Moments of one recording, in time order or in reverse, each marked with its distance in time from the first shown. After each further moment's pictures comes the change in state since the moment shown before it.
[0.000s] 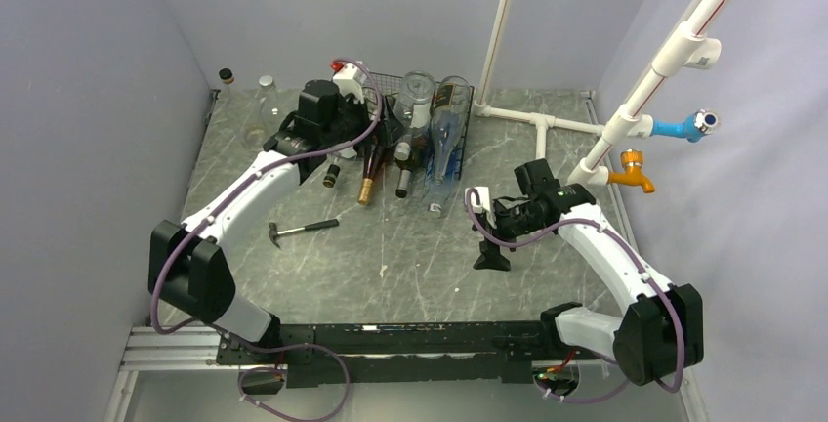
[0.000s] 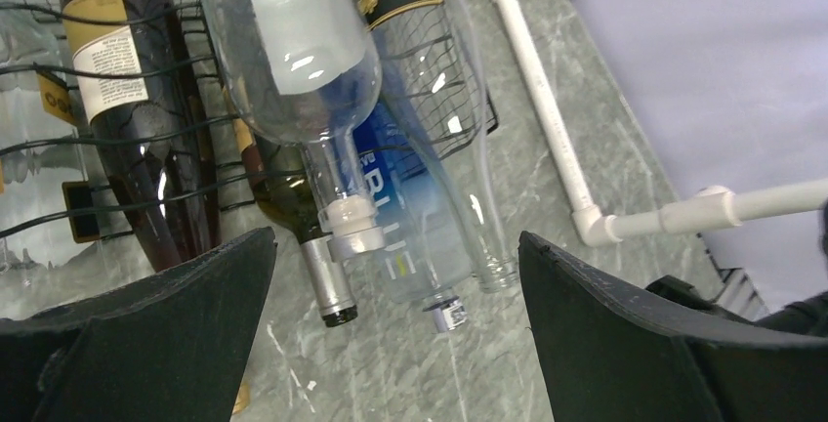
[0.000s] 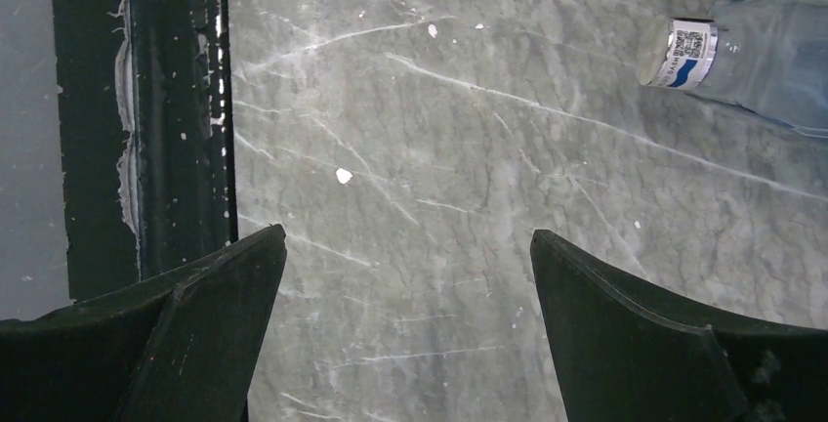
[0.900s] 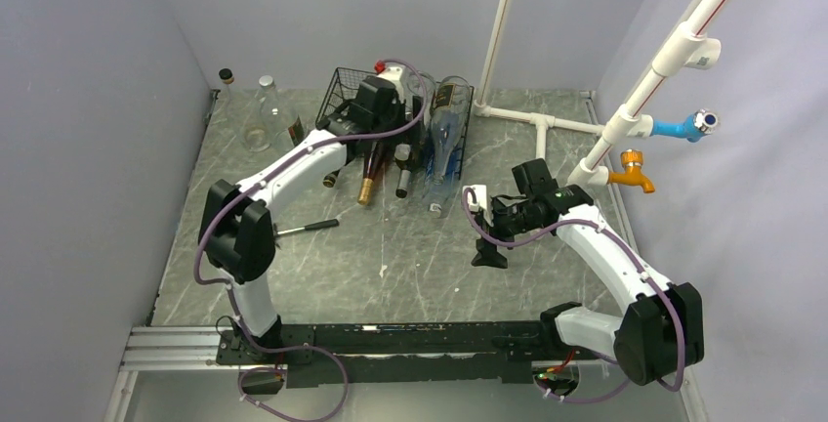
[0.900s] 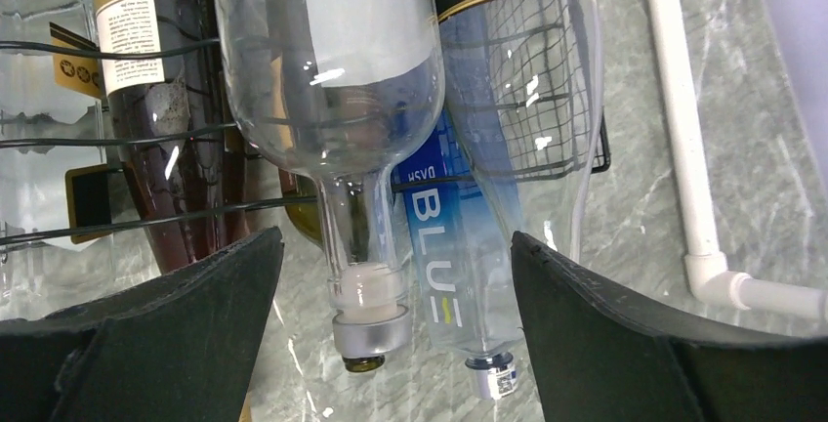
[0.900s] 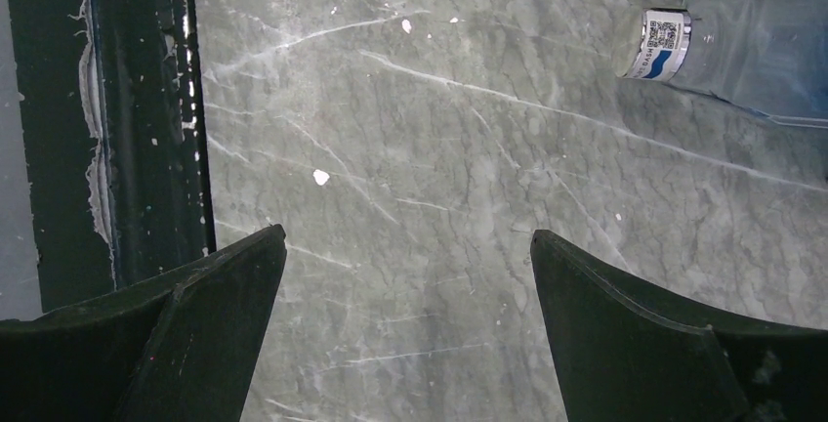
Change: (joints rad) left arm -0.134 0.299 0.277 -0.197 -0.311 0.016; right arm 0.016 0.004 -0.007 0.073 0.053 0.064
